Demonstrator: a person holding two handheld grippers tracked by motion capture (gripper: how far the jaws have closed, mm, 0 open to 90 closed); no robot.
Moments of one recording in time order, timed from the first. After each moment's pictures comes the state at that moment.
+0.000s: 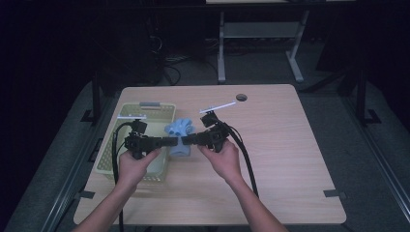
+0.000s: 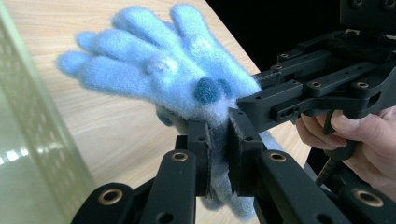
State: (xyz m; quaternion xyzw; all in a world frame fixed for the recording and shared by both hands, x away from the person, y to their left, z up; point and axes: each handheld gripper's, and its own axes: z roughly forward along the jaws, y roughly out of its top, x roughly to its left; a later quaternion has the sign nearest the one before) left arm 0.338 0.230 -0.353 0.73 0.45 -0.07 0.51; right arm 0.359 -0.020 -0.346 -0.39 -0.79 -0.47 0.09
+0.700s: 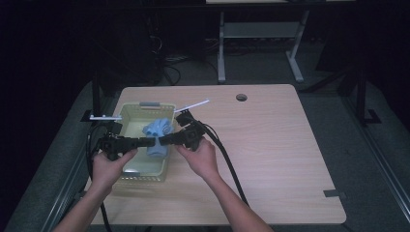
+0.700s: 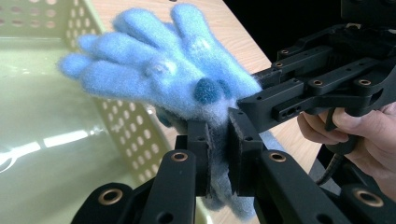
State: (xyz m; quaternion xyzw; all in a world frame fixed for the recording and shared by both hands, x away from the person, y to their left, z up) left arm 0.331 0.289 -0.345 0.73 0.47 -0.05 0.49; right arm 0.364 0.041 -0.344 -0.37 -0.79 -0.47 0.11
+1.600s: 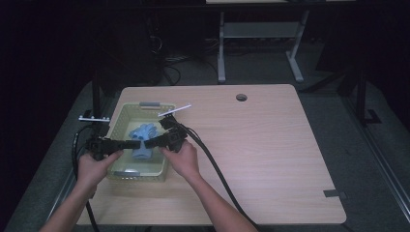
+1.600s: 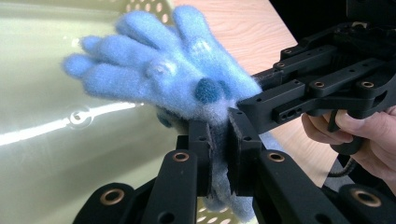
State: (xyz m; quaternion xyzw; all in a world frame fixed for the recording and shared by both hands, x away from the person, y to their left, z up) left arm 0.343 0.332 -0.363 0.74 0.50 -0.06 0.45; right arm 0.380 0.090 -0.376 -0.37 -0.79 -0.47 0.15
